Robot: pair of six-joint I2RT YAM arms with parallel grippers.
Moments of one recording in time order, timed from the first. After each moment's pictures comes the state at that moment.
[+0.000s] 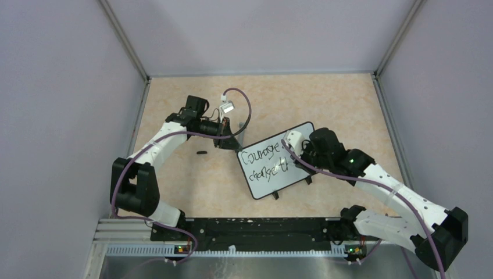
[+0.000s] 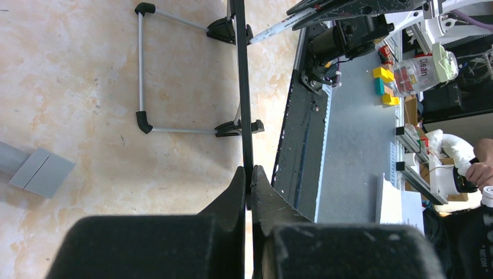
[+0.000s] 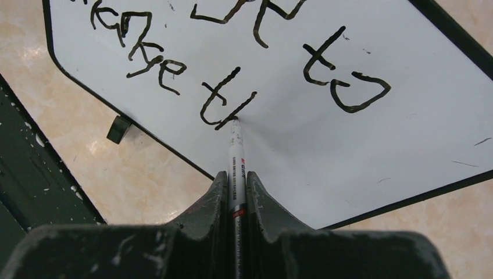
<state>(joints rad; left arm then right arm) -0.28 1.50 1.11 -0.60 1.16 0.18 0.70 0.97 0.82 -0.64 -0.13 -0.36</state>
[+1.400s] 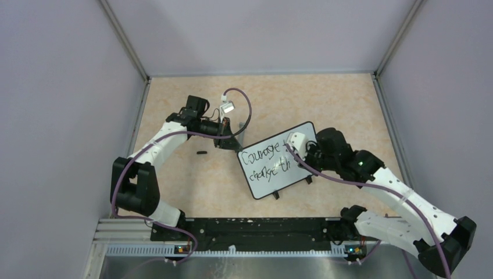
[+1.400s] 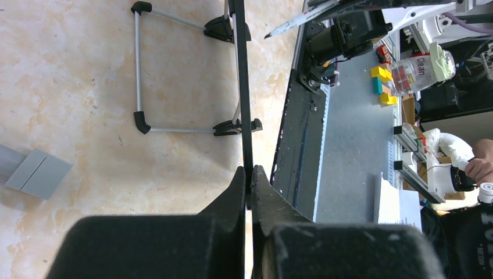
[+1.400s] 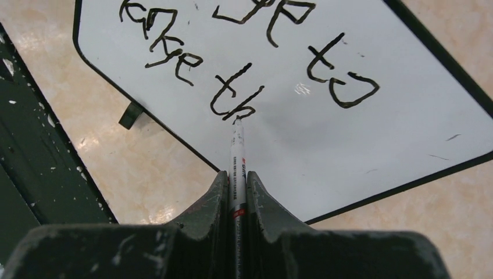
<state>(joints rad) -0.28 1.51 1.11 -0.60 1.17 0.18 0.70 0.91 0.85 -0.73 -0.17 -0.43</state>
